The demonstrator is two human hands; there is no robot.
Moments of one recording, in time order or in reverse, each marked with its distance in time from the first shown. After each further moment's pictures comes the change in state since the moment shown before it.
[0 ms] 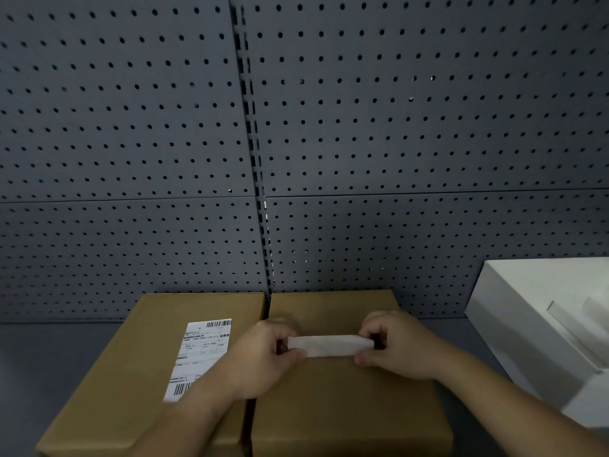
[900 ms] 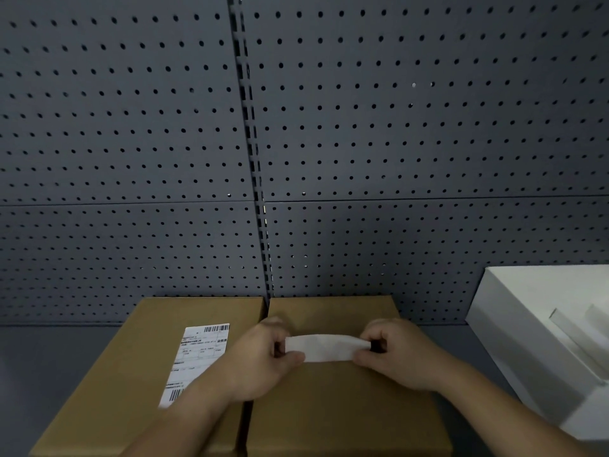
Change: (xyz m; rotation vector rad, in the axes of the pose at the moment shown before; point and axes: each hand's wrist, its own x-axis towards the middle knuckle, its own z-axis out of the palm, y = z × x) left_hand 0.006 -0.001 0.000 0.007 -0.004 -0.077; right_hand -0.001 0.005 0.003 -0.028 0.059 -0.017
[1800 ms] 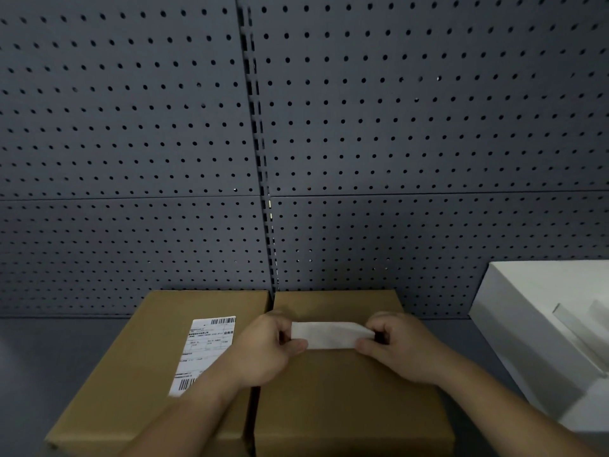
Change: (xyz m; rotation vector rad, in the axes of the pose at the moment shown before) left_hand 0.000 0.010 -0.003 -0.009 -0.007 -0.119; right_hand 0.001 0.000 0.005 0.015 0.064 0.013
